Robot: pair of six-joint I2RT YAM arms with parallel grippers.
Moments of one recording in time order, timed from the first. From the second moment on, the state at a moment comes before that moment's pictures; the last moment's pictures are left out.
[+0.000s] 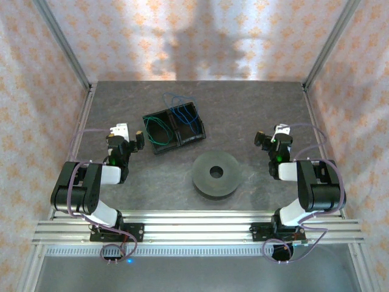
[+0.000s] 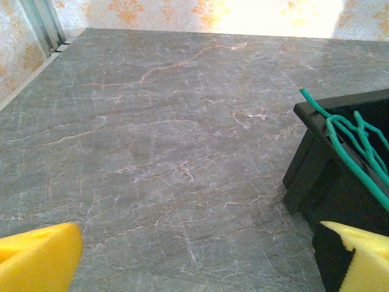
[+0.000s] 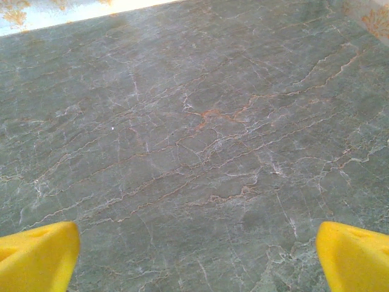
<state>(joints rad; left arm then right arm) 0.01 1.53 0.38 0.79 -0.17 -0.07 -0.01 1.53 0.42 0.68 0.11 0.17</state>
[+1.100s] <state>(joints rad) -0.14 0.60 0.75 -0.33 -0.23 -0.47 0.02 0.79 0.87 -0.62 -0.02 0.59</state>
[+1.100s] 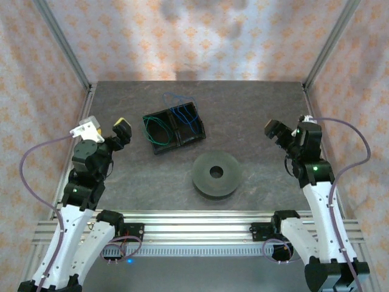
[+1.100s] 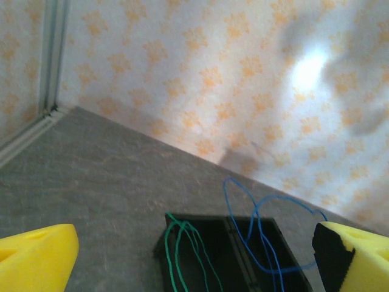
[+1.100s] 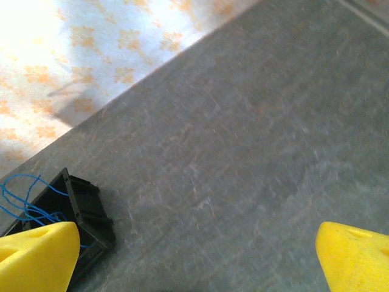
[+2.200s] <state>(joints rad) -0.15 0.90 0.61 -0.29 0.15 -0.77 0.17 1.09 0.47 -0.38 -0.64 0.82</state>
